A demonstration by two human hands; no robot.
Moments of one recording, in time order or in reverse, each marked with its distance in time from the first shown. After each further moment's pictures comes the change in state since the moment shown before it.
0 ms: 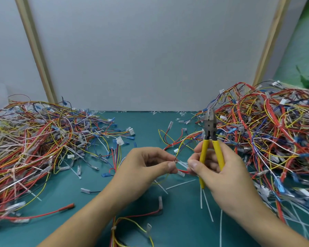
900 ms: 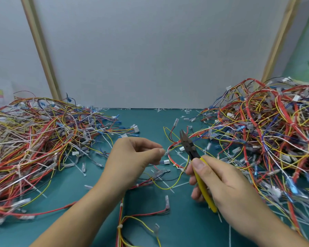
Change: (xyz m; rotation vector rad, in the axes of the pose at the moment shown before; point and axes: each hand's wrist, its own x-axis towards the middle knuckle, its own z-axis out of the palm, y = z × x) left_hand 0.004 0.010 -0.015 0.034 0.348 -0.105; right_hand -0.016 -0.008 0.006 -0.166 -0.194 0.160
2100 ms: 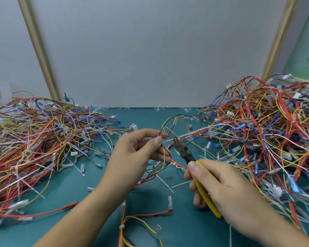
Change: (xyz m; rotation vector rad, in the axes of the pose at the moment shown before) left_hand 0.000 -0.003 0.007 -0.232 -0.107 0.178; right_hand 0.001 -0.006 -0.003 -0.066 -0.042 0.067
